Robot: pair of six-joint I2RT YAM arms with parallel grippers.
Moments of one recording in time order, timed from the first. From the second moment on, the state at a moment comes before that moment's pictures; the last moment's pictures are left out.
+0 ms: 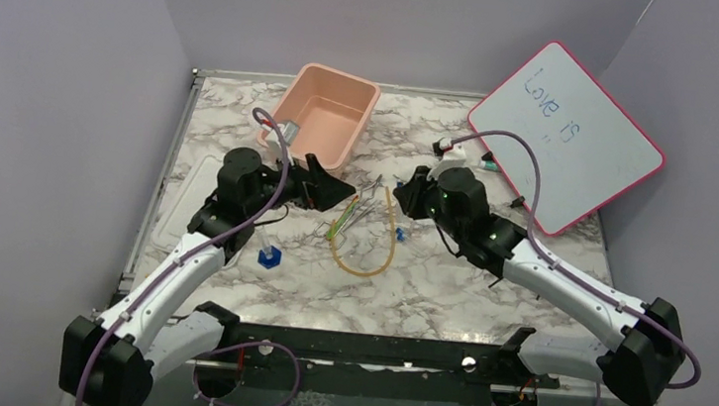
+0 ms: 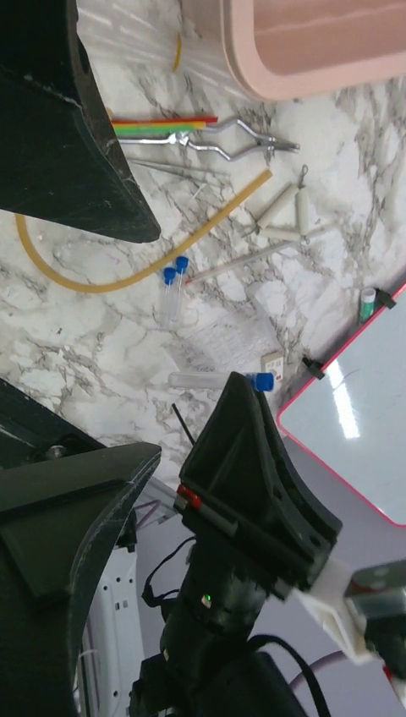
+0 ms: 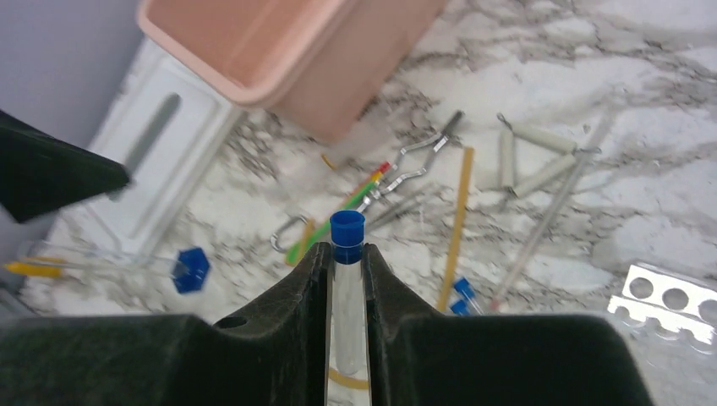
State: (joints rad) left arm -0.36 0.92 0.70 0.06 0.54 -0.63; right arm 0.80 1.23 0.91 -0.11 0.23 0.43
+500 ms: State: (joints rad) left arm -0.63 1.18 0.77 0.27 0.48 -0.67; right arm 0.80 1.18 0.92 0.11 0.19 0.74
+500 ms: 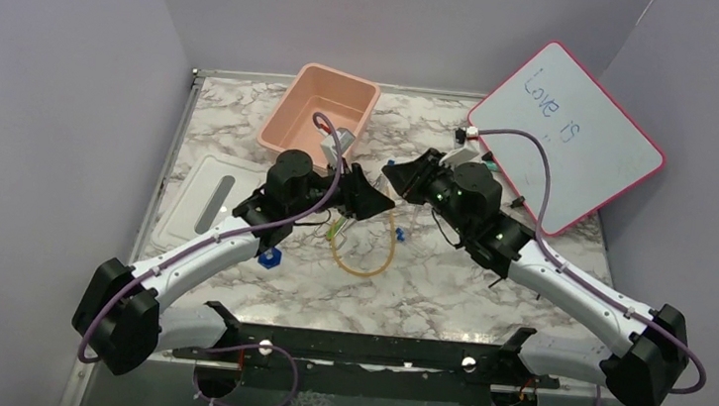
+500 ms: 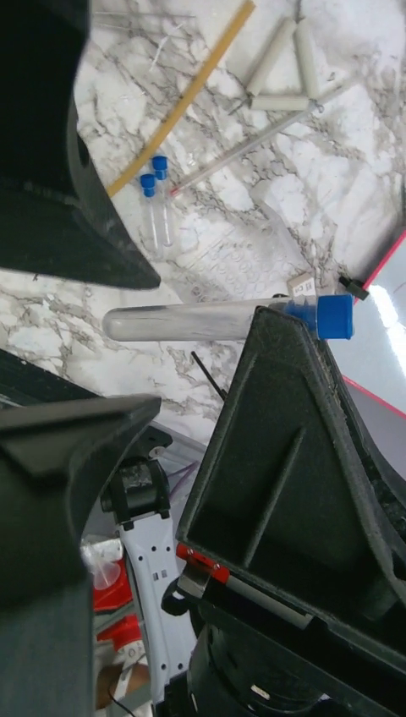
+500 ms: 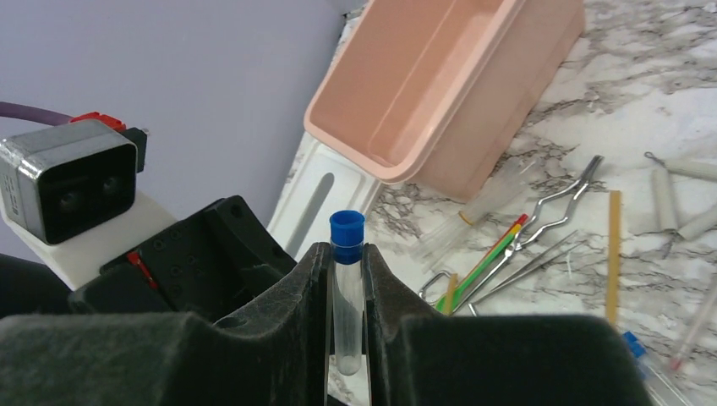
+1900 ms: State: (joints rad) left arm -0.65 1.18 0.78 0.29 0.44 -0.06; right arm 0.60 1.32 1.37 -0.45 -0.36 0.50
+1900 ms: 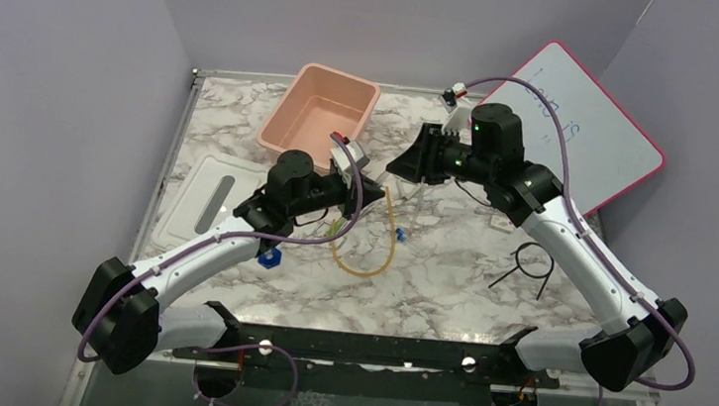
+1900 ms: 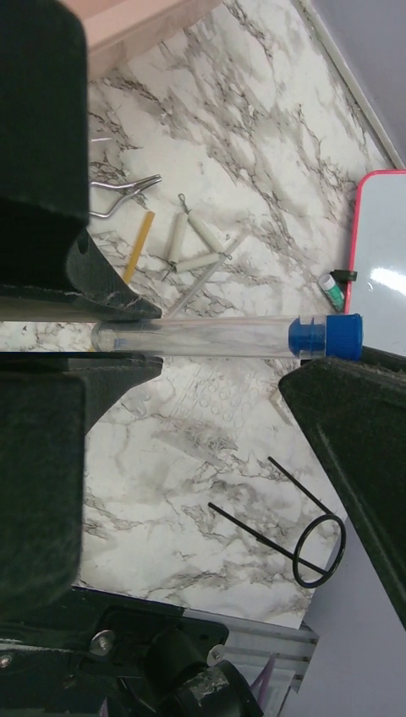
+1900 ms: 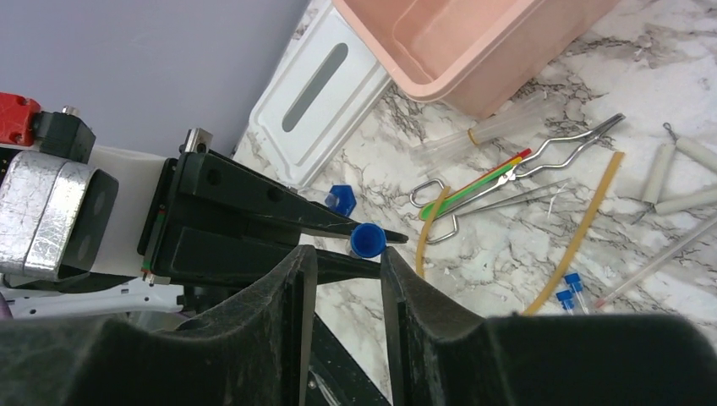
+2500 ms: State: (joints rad) left arm -0.65 1.16 0.78 0.22 0.39 -0.09; right arm 0.57 1.33 1.33 -0.42 -0.36 0.50
